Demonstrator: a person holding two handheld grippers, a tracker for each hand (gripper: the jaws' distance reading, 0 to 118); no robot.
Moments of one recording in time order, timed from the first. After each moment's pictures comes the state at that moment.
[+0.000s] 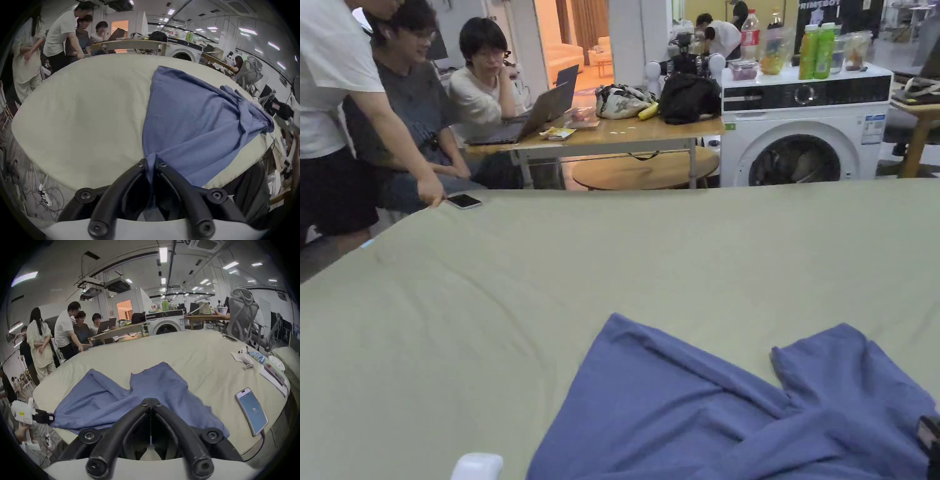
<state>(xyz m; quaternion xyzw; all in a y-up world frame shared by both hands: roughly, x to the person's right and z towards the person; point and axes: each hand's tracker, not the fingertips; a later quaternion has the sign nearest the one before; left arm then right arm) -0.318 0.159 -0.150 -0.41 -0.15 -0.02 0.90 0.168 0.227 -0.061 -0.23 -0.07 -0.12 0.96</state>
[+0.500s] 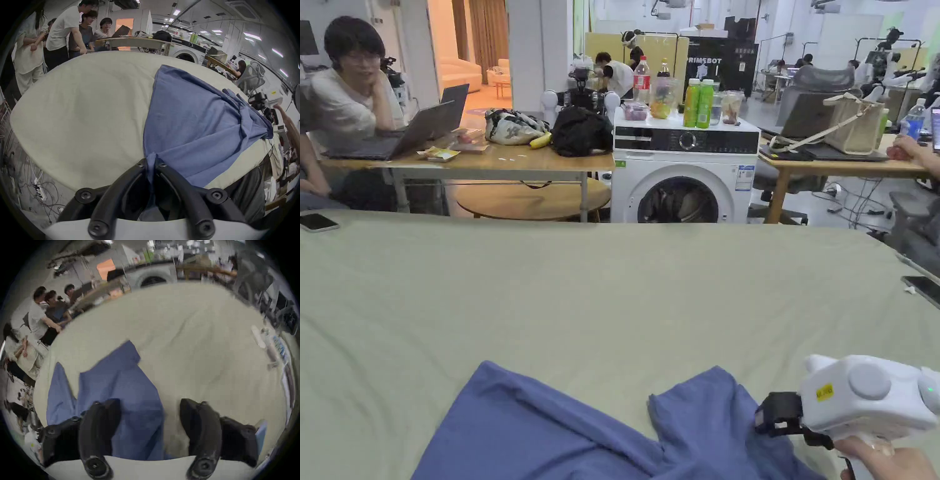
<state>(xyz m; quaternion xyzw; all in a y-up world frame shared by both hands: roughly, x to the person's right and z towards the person) -0.327 0.161 -0.147 -0.42 -0.14 0.02 0.90 0.295 0.202 -0.259 -0.51 -0.06 -0.19 0.84</state>
